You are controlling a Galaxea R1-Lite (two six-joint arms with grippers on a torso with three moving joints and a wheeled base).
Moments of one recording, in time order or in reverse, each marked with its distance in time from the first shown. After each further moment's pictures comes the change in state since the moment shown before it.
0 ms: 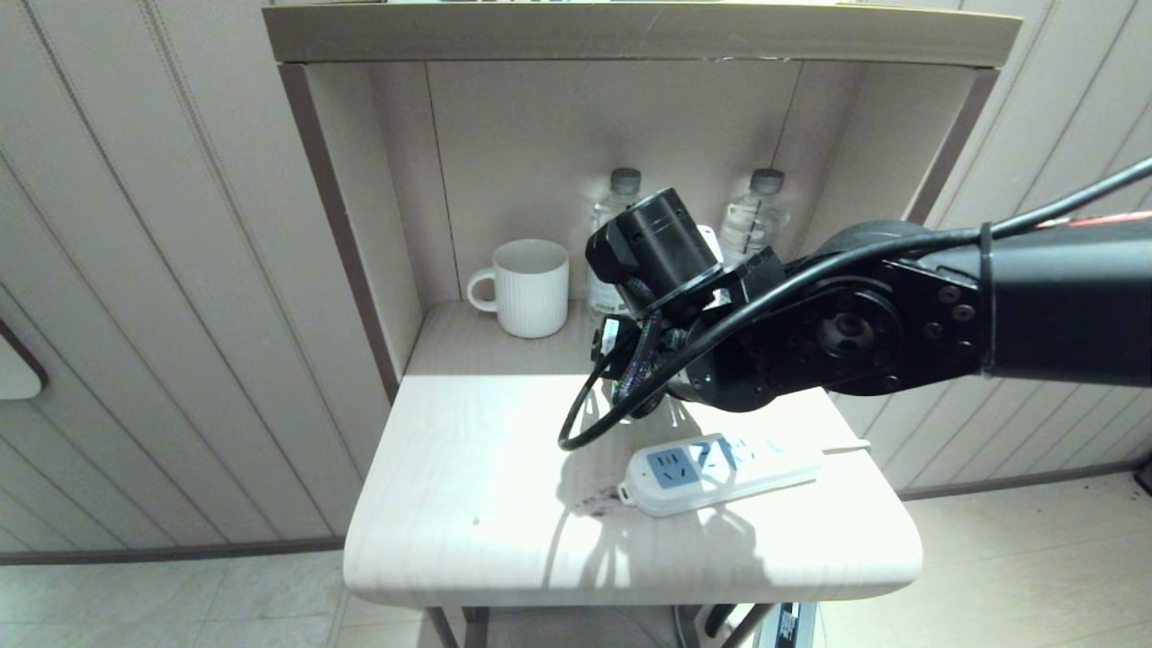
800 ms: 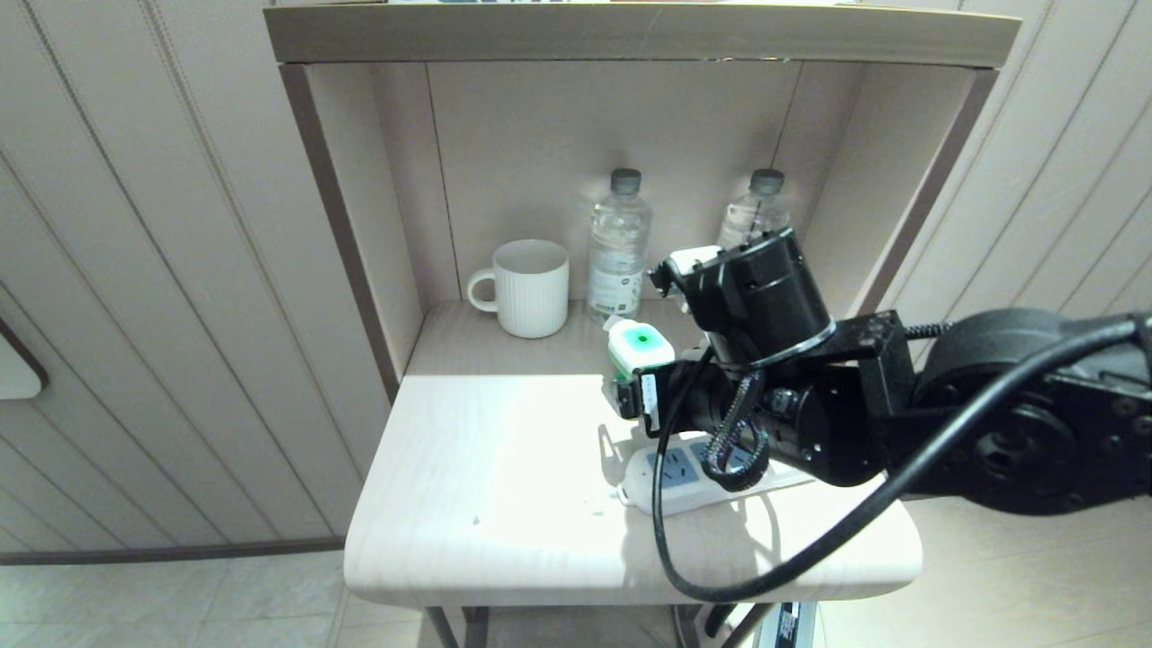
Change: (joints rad) left arm 0.000 0.000 0.000 0.000 0.000 0.000; right arm -0.021 -0.197 0.450 -0.408 0.119 -0.416
